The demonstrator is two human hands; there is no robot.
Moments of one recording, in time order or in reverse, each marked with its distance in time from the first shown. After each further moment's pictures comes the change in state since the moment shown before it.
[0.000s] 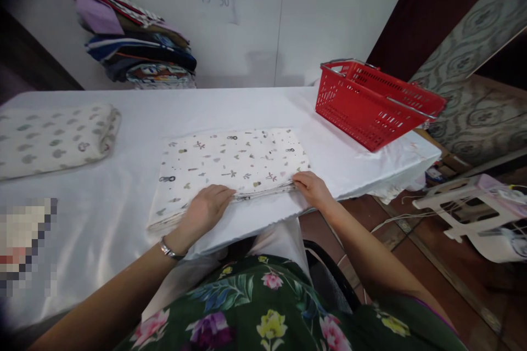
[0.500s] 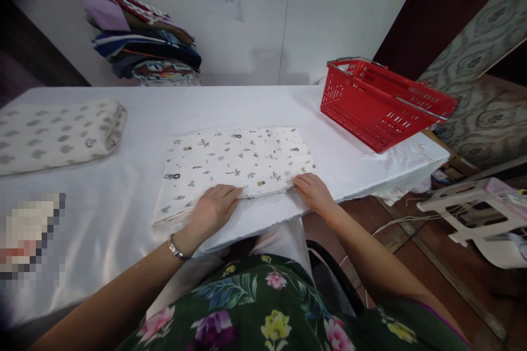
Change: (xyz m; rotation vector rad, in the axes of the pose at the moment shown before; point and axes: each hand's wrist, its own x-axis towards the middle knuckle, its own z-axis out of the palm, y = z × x) left_hand -0.001 0.009 0.001 0.105 -0.003 0.038; right_hand 0.000 -0.013 0.004 -0.283 -0.031 -0.239
